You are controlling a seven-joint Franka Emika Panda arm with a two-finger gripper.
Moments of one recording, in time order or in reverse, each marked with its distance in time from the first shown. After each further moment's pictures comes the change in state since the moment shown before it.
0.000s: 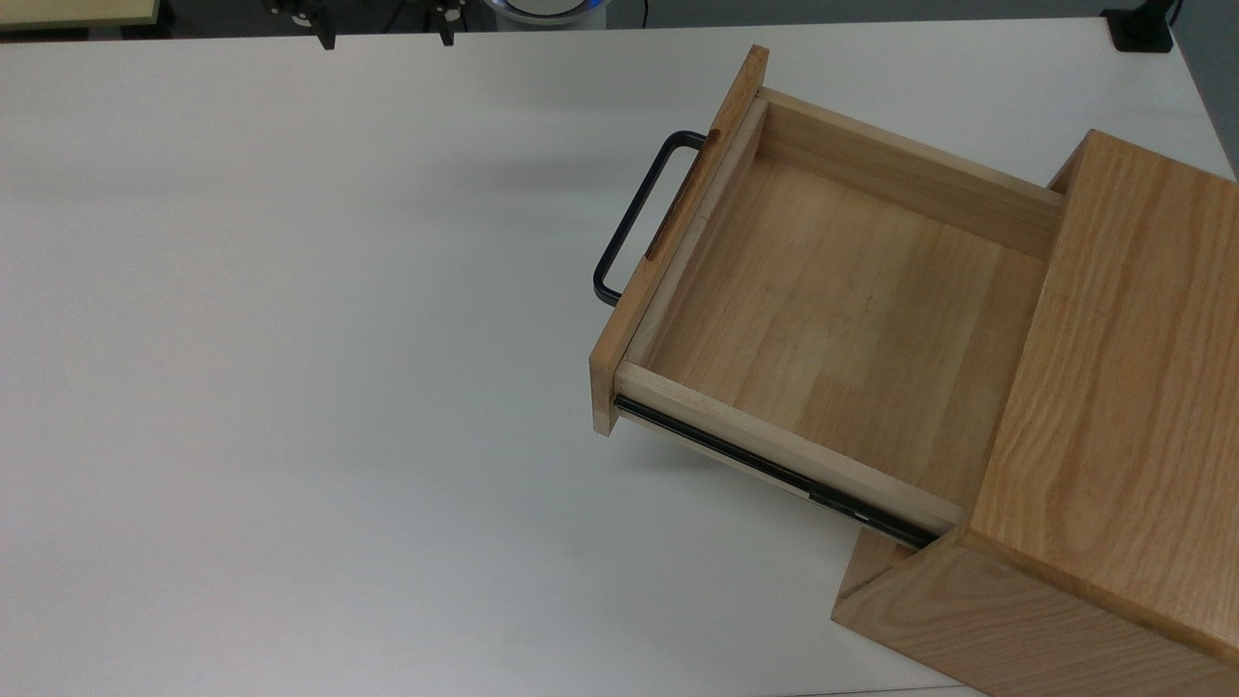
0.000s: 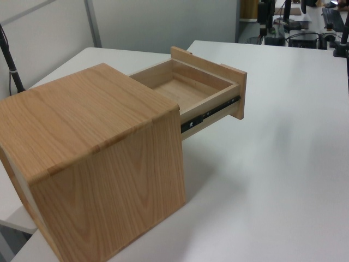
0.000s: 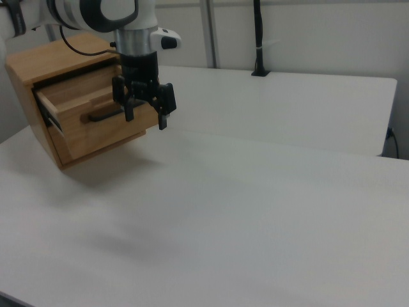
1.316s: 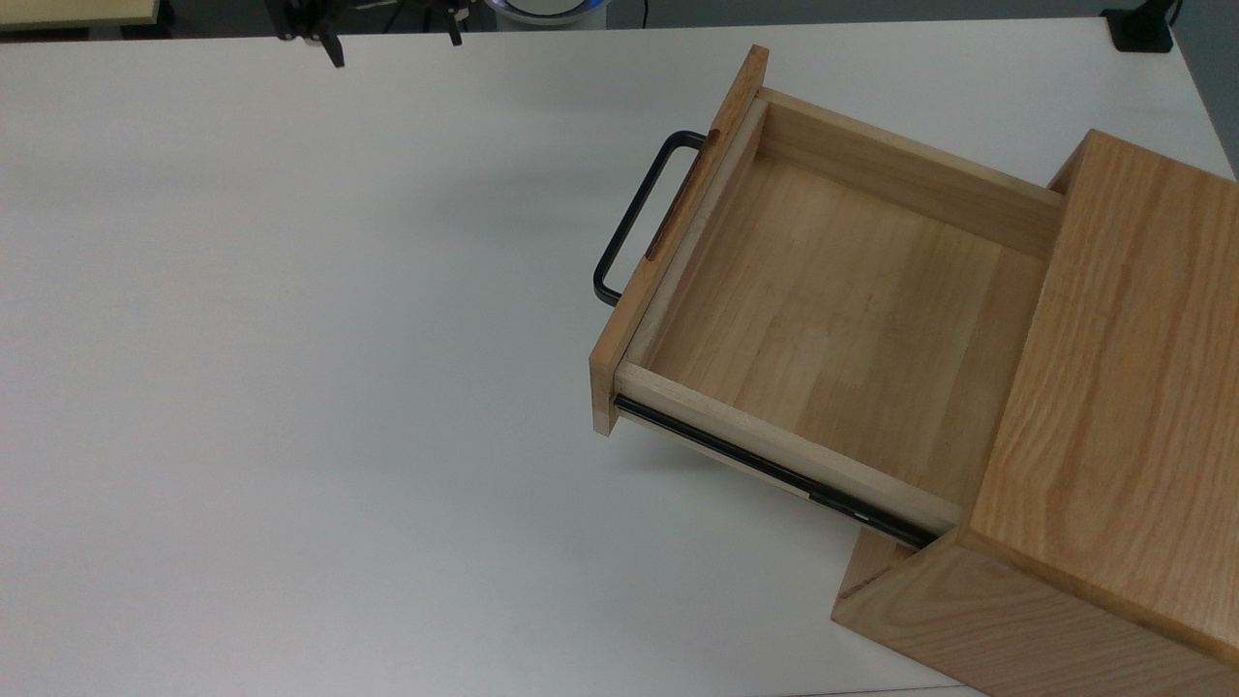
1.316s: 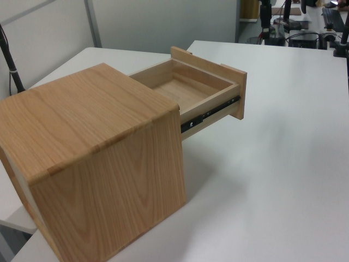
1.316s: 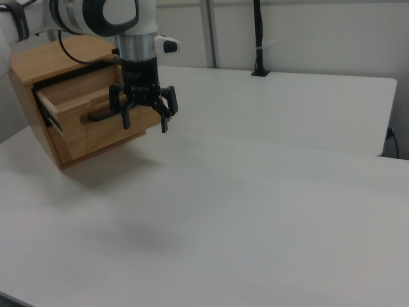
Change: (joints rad) arm 0.006 0.021 0.012 -0.002 -0.022 -0.011 -0.224
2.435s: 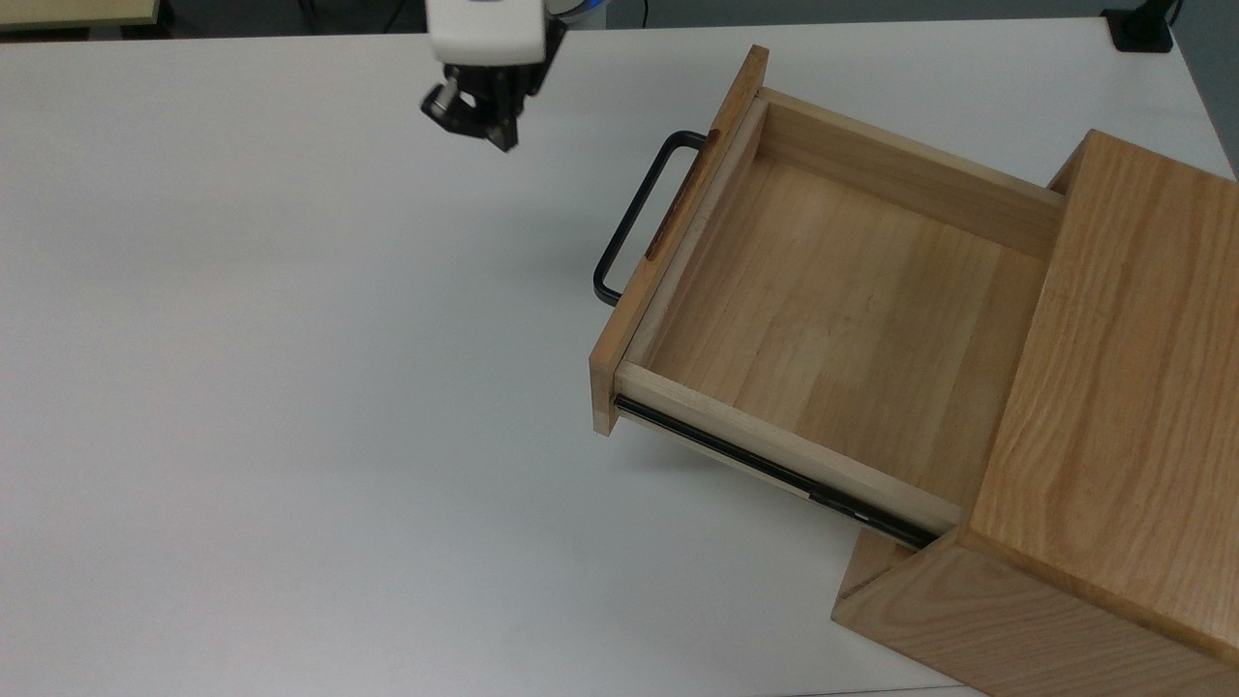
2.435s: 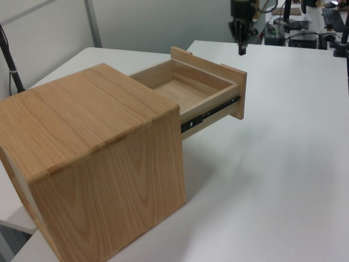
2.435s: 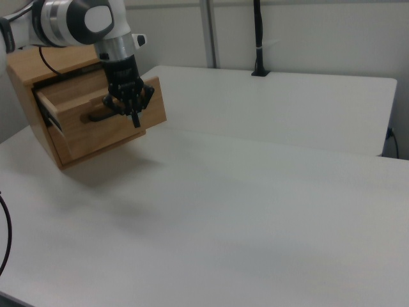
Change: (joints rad) arm 0.171 0.067 0.008 0.001 -0.062 0.187 -0.444
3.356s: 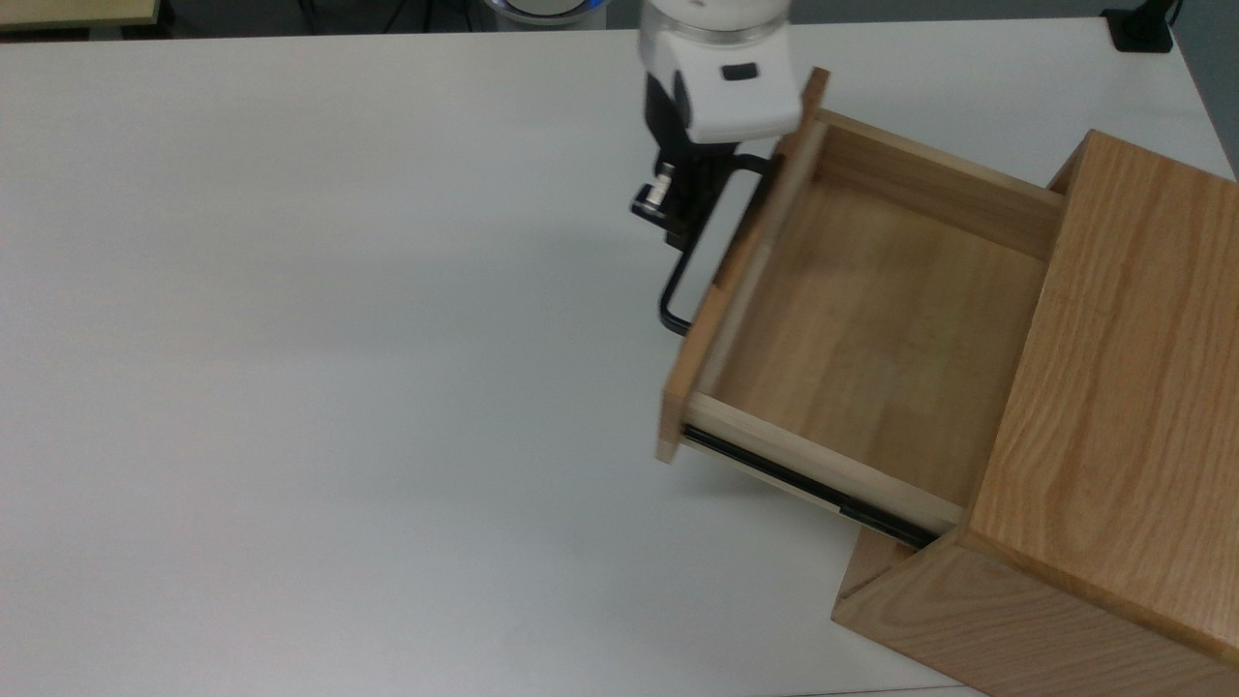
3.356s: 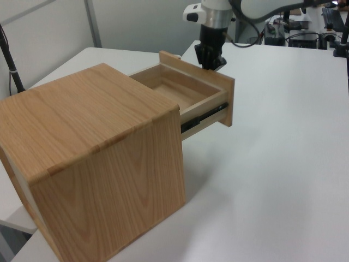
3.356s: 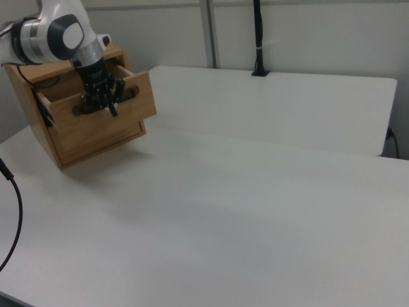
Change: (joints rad) arm 0.186 0.133 0.008 0.056 0.020 0.267 0.095
